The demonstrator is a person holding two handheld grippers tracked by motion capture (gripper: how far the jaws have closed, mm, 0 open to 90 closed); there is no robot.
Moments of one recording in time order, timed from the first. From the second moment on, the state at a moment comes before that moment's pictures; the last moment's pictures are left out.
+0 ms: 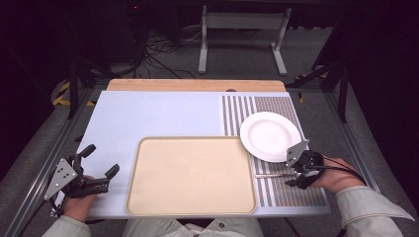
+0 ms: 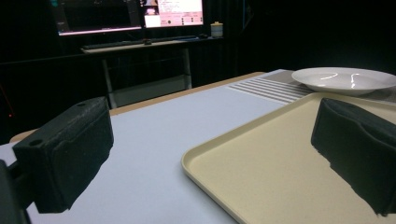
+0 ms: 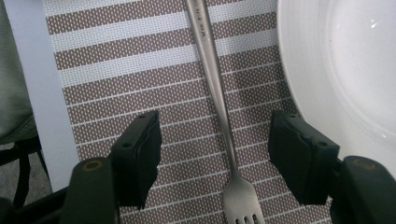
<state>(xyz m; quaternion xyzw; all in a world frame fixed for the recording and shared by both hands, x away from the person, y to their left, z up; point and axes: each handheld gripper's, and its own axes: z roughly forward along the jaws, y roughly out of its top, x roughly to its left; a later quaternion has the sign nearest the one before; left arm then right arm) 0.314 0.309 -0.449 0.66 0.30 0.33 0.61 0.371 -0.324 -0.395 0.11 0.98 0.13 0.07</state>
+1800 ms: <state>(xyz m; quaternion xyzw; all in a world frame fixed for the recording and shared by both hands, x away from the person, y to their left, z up) 0.309 0.312 -0.449 0.66 0.30 0.33 0.61 0.393 -0.327 -0.413 0.07 0.99 0.10 0.02</state>
